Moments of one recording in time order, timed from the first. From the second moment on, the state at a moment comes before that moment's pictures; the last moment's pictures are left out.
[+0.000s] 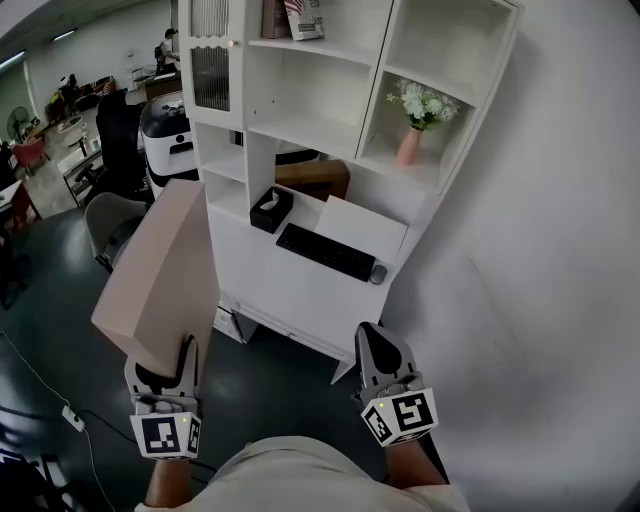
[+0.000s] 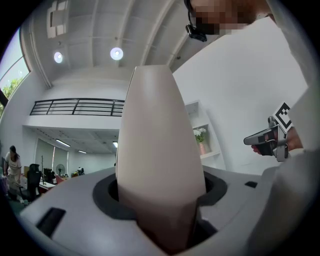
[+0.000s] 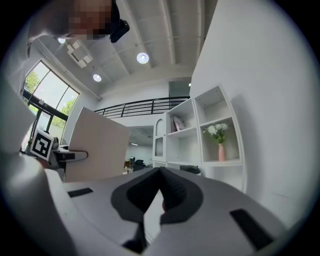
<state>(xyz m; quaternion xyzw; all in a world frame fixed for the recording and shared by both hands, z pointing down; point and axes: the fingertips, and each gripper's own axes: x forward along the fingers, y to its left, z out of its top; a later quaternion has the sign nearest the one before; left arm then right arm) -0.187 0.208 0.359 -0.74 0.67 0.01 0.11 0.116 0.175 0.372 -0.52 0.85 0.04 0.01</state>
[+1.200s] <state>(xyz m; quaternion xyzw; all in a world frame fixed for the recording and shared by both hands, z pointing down) -0.212 0.107 0.374 -0.73 0.66 -0.01 0.14 0.085 0.077 0.391 -0.51 0.86 0.04 -0.02</state>
